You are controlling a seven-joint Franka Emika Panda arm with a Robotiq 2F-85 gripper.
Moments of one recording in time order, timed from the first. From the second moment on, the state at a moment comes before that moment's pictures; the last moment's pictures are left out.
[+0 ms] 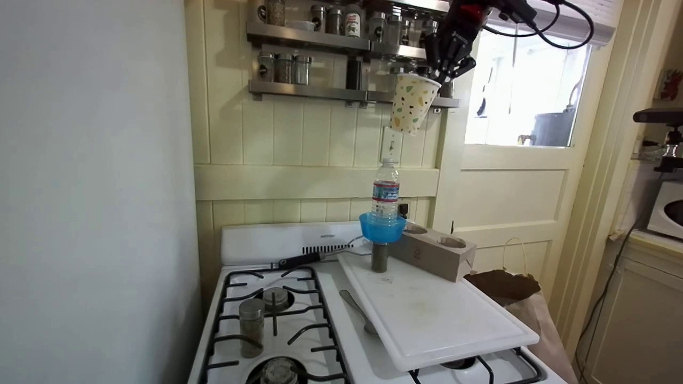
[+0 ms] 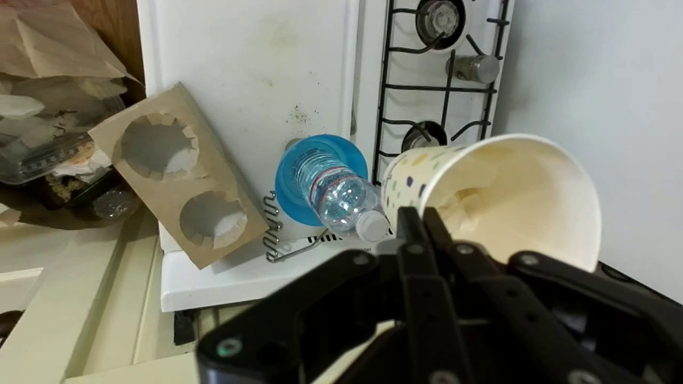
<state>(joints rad) -0.10 -0.01 -0.15 -1.43 0.33 1.40 -0.03</state>
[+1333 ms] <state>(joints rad) -0.12 0.11 -0.13 -1.31 0.29 1.40 0.10</state>
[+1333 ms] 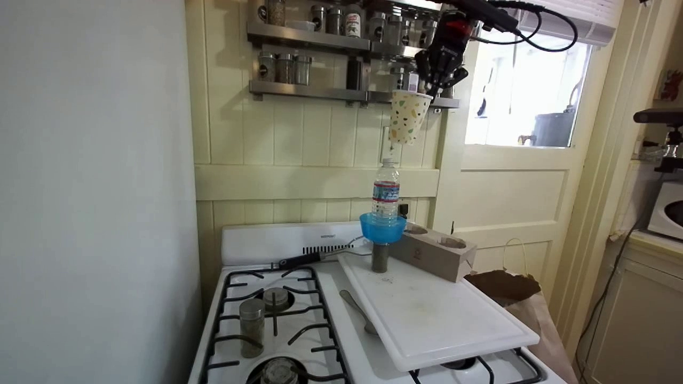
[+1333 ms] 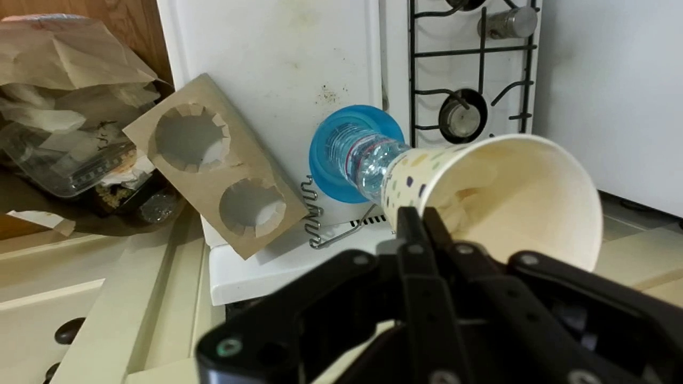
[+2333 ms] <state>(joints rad) -0.10 0.24 -0.11 -1.12 0.26 1.31 0.12</state>
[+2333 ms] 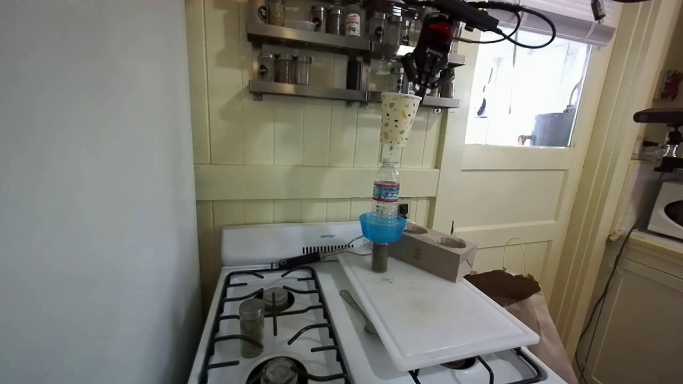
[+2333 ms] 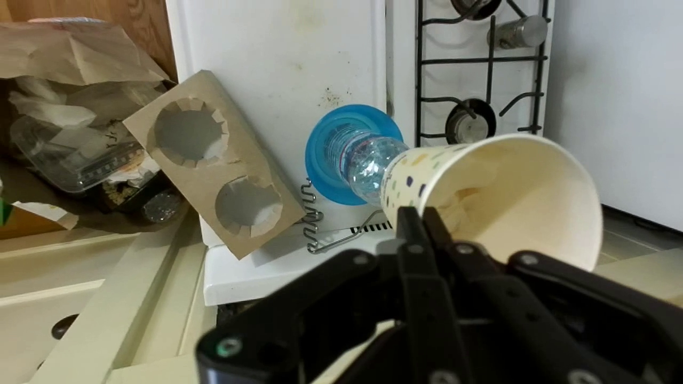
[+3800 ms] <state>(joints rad) -0.10 0.26 -0.11 -1.11 0.25 1.30 0.14</state>
